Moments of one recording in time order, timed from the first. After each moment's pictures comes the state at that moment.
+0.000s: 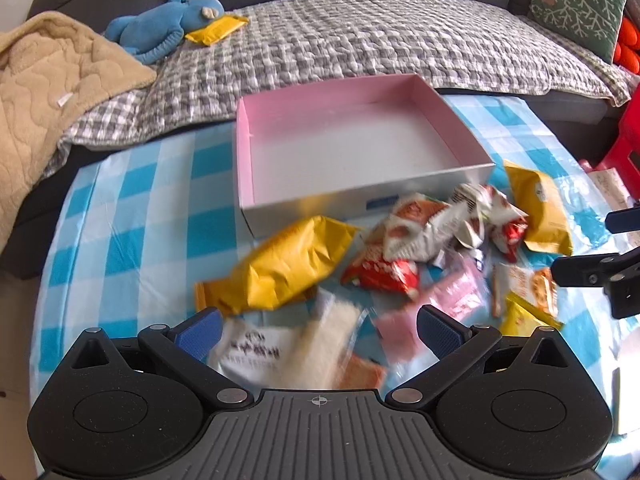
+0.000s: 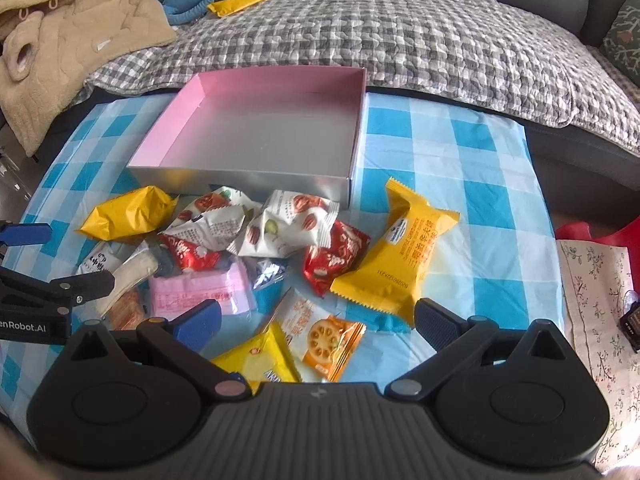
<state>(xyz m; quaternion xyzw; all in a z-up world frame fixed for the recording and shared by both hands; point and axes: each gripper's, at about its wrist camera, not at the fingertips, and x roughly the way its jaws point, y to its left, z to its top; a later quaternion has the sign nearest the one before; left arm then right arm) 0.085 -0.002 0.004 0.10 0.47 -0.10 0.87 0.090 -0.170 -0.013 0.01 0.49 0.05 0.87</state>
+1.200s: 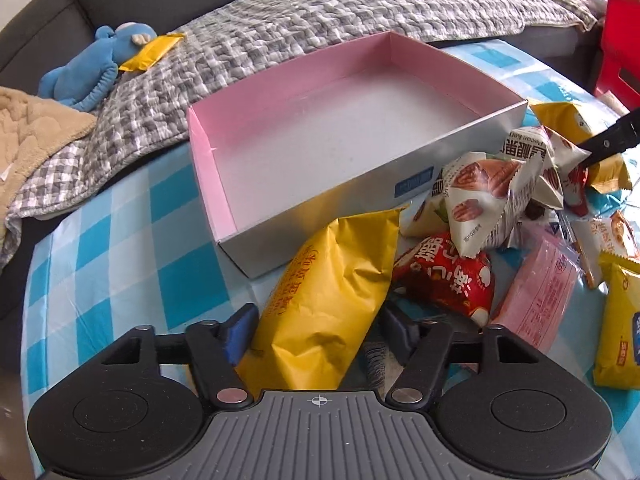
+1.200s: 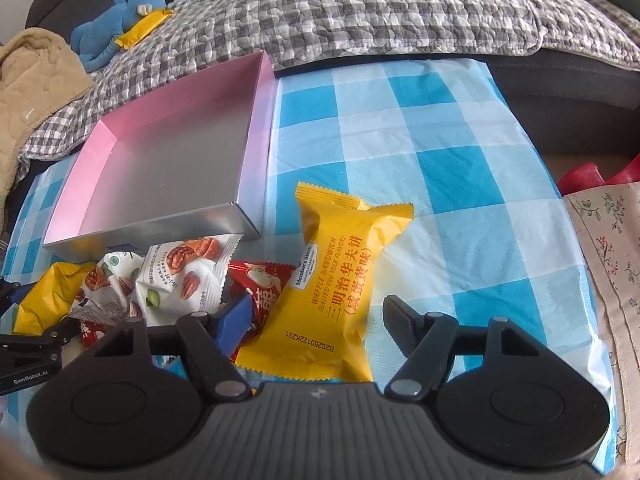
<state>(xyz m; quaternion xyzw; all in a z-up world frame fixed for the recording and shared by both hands) 0.135 0.006 -0.061 0.20 0.44 -0.17 0.86 0.132 -0.224 -0.064 0.12 0.50 0.01 0.86</state>
